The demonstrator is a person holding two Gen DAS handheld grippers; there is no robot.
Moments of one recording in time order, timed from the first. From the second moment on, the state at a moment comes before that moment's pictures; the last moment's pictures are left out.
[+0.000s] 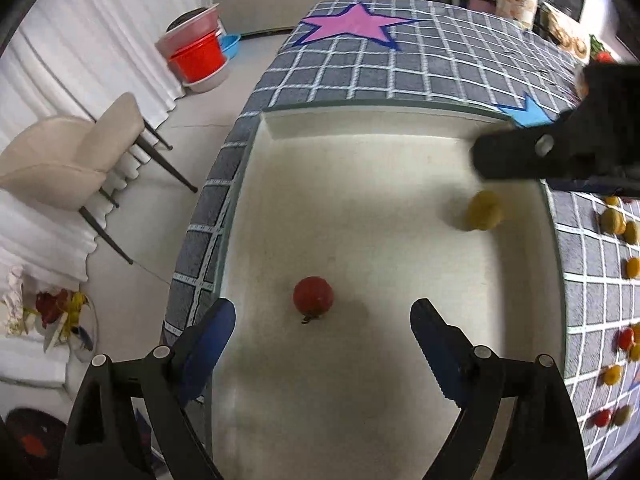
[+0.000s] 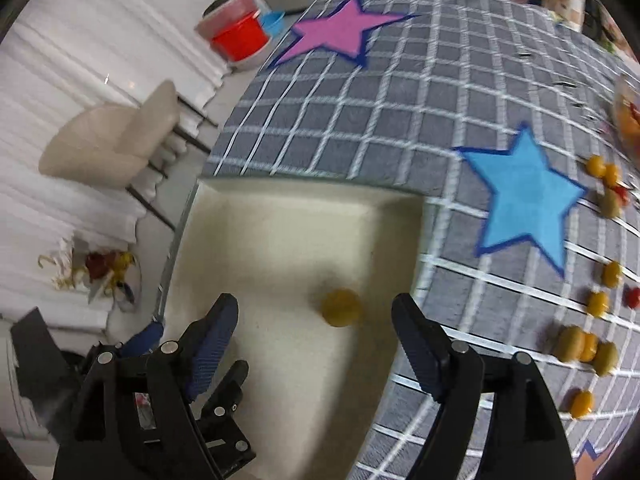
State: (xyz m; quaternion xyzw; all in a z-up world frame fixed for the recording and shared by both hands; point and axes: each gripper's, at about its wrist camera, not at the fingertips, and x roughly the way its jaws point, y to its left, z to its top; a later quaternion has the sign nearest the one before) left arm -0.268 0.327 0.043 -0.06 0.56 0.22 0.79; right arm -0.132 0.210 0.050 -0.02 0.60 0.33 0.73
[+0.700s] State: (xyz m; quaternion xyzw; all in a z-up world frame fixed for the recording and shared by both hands) left arm -0.186 0.177 0.077 0.00 0.54 0.07 0.84; right arm -0.130 -0.040 0.053 0.05 0.61 0.12 0.78
